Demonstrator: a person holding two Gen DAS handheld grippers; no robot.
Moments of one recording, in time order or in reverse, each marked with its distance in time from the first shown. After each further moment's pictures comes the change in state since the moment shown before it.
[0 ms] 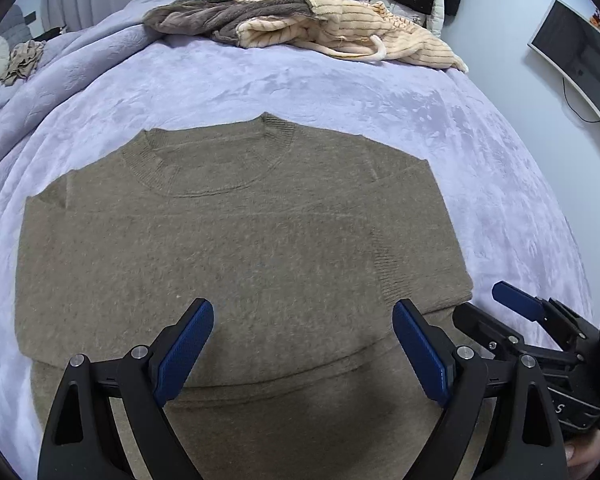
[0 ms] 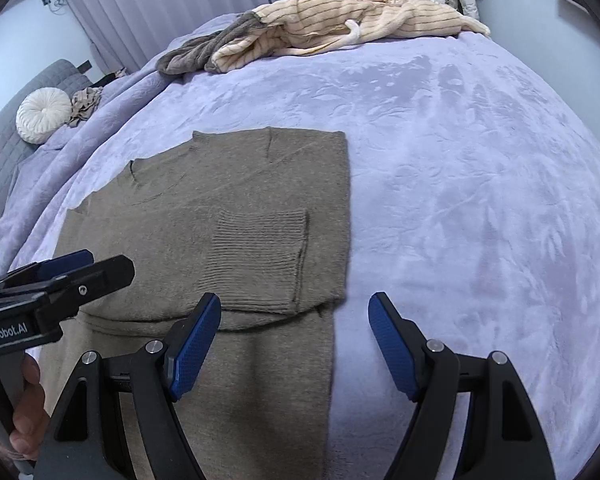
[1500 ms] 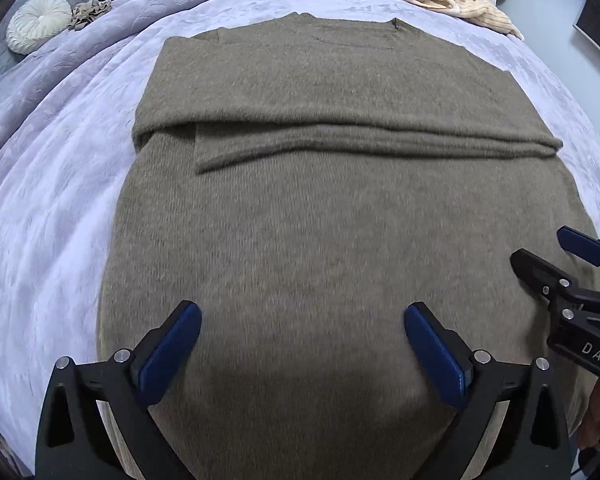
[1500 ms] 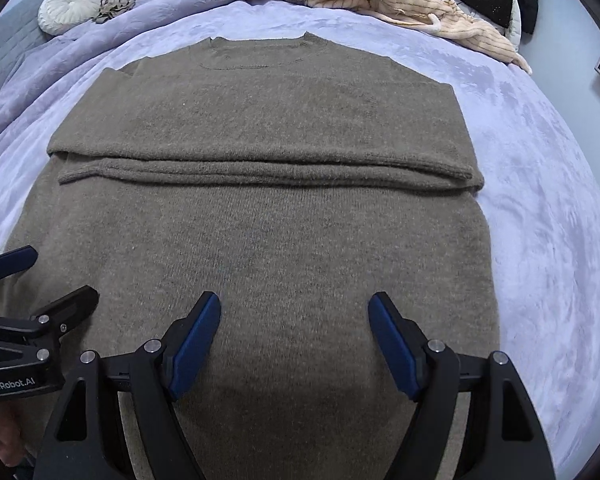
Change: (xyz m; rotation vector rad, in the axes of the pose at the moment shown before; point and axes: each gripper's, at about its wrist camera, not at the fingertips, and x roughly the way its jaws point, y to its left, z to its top) left arm -0.029 0.092 -0.156 -0.051 0.068 0.192; right arm 0.011 0.114 -0.103 -0.226 0.114 -0.157
